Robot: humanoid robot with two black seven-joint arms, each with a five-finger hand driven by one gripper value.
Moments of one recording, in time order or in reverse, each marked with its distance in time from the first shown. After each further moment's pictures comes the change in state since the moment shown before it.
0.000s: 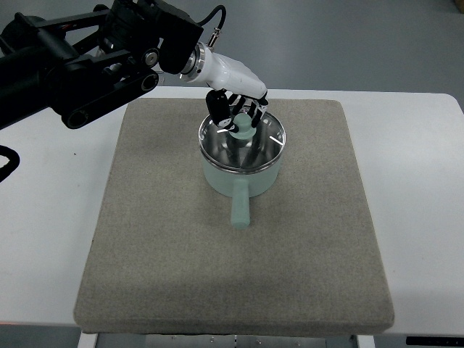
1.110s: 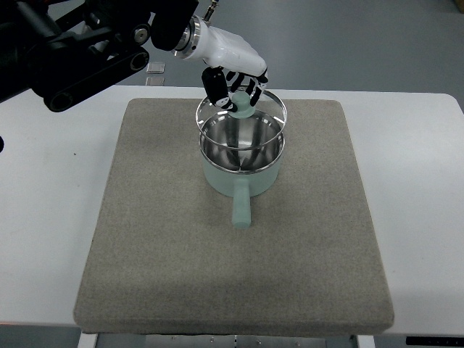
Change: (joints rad) left arm -0.062 0.091 -0.013 -0.064 0.006 0.000 0.008; right arm 0.000 0.000 0.000 0.000 0.000 0.000 0.000
